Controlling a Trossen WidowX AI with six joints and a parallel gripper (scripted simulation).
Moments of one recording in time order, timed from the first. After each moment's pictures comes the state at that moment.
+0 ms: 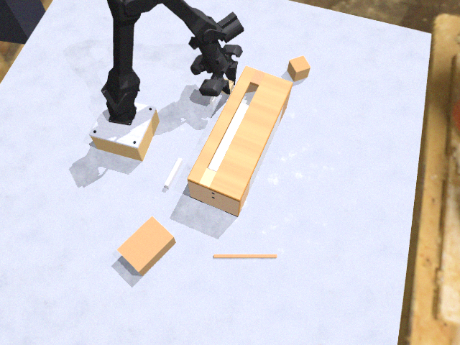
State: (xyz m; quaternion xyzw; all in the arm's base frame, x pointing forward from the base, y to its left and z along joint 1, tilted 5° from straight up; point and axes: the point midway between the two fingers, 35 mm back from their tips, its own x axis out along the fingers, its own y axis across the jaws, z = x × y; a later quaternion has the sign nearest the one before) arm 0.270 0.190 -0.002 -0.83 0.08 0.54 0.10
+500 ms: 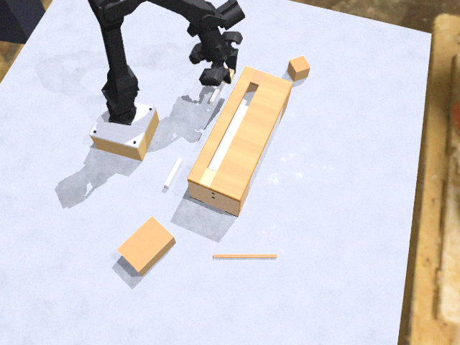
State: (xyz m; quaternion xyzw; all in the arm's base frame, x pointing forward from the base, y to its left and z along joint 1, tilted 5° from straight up) arm 0.269 0.184 0.053 -0.83 0.05 0.54 0.10
